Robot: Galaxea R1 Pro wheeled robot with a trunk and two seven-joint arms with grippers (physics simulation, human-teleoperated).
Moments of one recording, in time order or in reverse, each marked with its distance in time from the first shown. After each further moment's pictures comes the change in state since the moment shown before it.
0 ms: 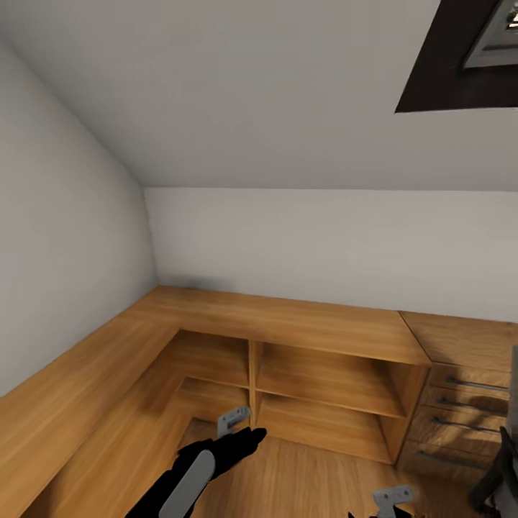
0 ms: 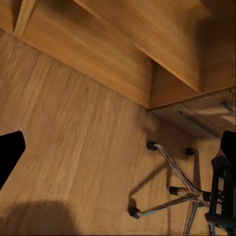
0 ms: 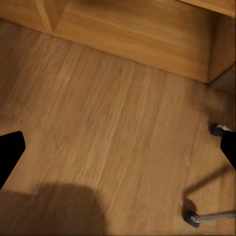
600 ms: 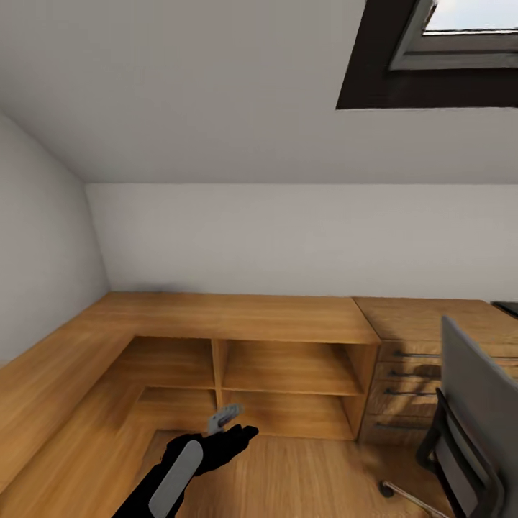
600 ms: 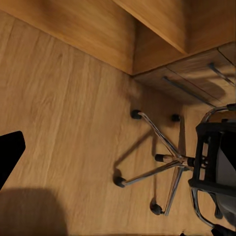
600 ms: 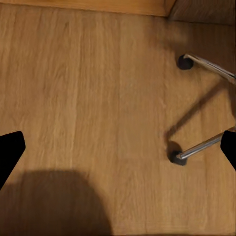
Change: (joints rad) left arm 0.001 0.006 0.118 -0.013 0.026 0.129 0.002; right arm -0.012 0.114 -0.031 0.293 0.003 -0.121 0.033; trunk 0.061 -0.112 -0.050
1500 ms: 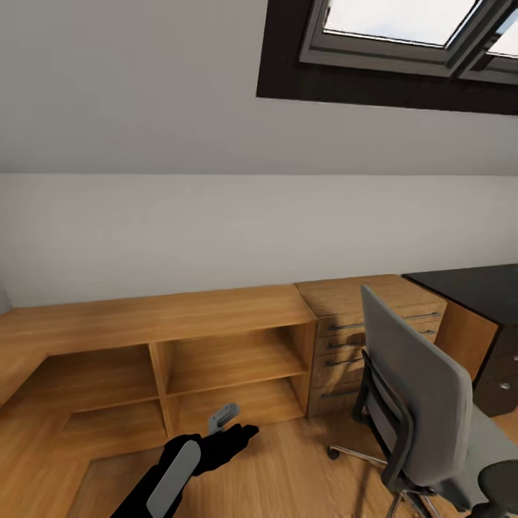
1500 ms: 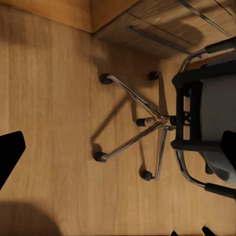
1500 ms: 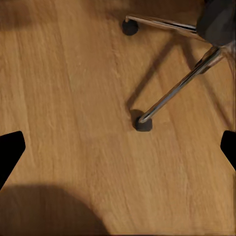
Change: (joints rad) left arm 0.000 0.004 0.013 0.010 0.009 0.002 -0.039; right arm -0.002 0.008 0.001 0.018 0.005 -0.025 0.001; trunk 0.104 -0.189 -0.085
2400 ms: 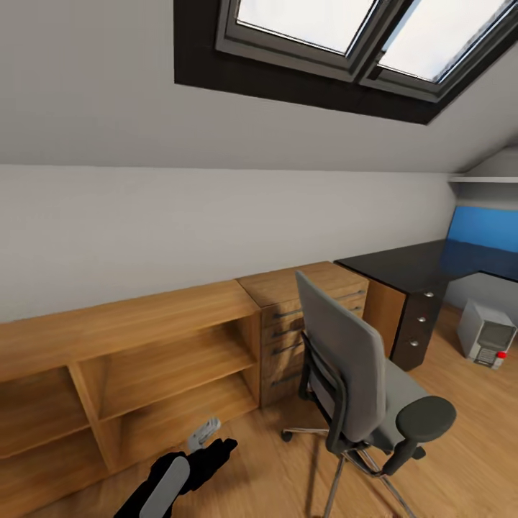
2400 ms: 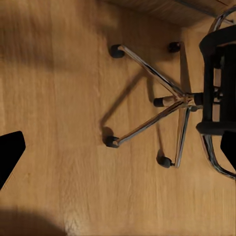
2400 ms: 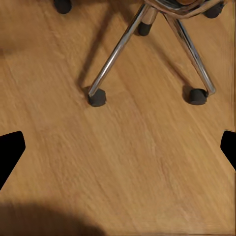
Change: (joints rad) left arm 0.014 0.009 0.081 0.142 -0.017 -0.118 0.032; right arm 0.000 0.000 -0.003 0.000 0.001 -0.002 0.000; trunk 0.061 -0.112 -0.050
